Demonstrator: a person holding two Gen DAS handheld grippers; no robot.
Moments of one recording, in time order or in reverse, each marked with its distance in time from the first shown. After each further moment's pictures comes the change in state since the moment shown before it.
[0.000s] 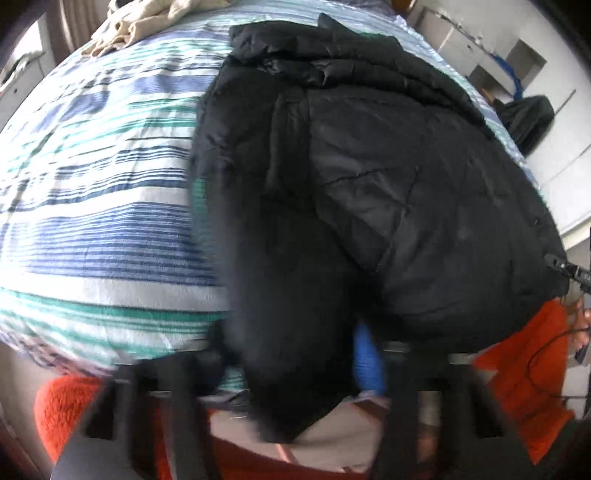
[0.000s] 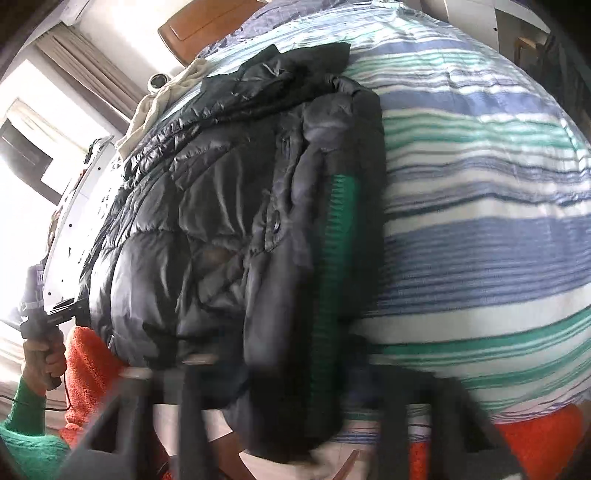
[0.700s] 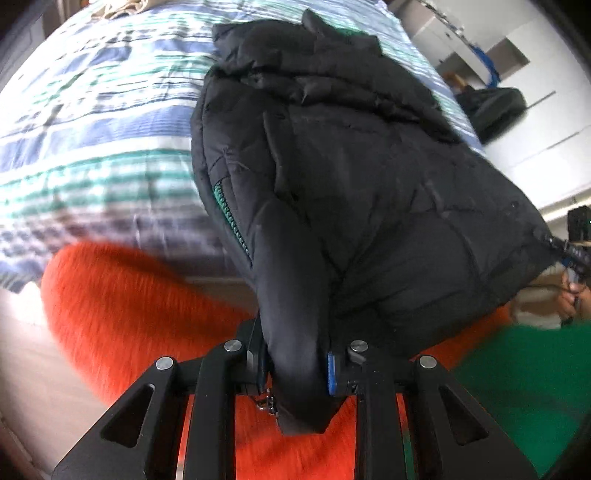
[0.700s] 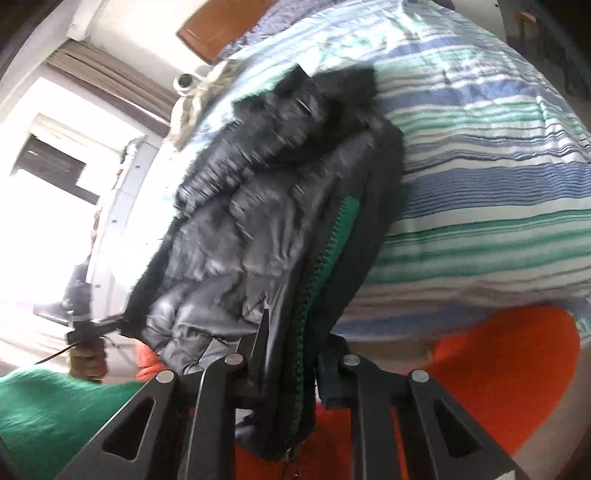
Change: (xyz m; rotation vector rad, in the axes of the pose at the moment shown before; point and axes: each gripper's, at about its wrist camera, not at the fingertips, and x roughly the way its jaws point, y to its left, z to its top) left arm -0.121 0.009 -0.085 -0.022 0.153 -0.164; right arm -0.140 0.037 -0.044 0.053 0.062 0.198
